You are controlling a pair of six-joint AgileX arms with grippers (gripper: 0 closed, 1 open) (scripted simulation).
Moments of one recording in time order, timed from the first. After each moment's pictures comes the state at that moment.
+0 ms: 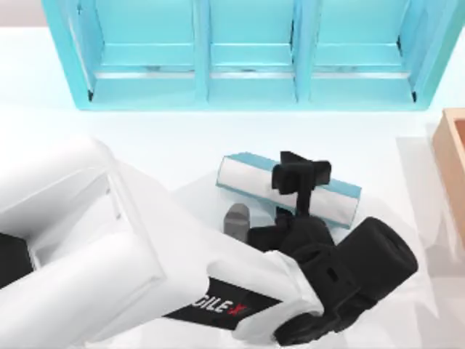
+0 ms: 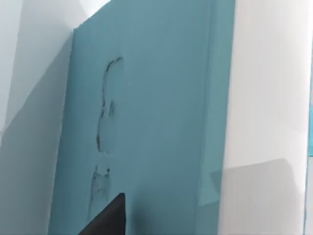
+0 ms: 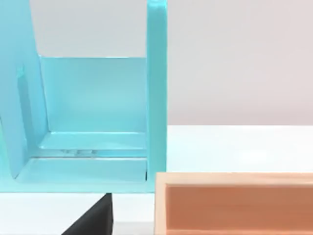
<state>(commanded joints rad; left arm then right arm) -1.15 2.09 1.09 0.29 -1.17 -2.21 0.00 0.00 0.00 0.00 0.00 0.00</state>
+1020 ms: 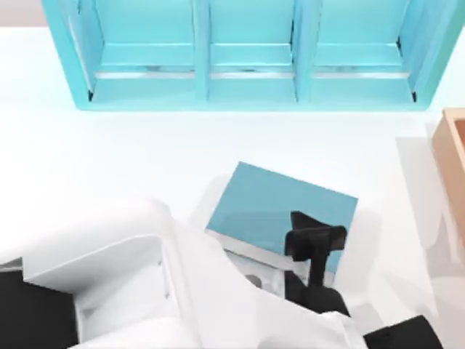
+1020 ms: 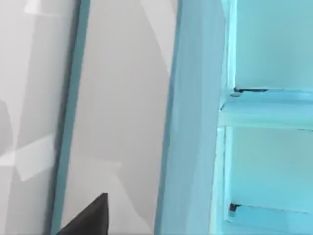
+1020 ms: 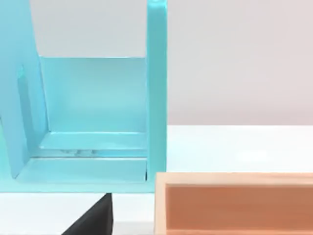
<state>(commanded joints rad) -1.34 2.15 1.18 -0.30 -1.24 -2.75 0.00 0.00 0.00 0.00 0.00 0.00</state>
